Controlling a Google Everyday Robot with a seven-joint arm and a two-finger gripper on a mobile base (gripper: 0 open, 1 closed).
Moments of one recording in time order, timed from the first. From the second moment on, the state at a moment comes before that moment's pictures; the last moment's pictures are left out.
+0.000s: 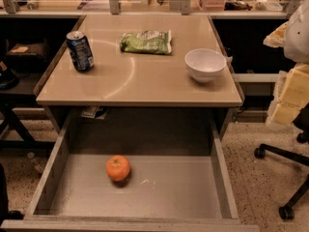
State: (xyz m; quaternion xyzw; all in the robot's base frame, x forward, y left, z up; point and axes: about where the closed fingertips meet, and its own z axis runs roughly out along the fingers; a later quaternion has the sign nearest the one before) arm 0.438 -0.217 0.977 -0.60 0.78 -0.03 0.16
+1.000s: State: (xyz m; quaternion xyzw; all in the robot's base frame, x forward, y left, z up) arm 0.401 -0.174 0.907 -0.60 0.79 0.04 0.14
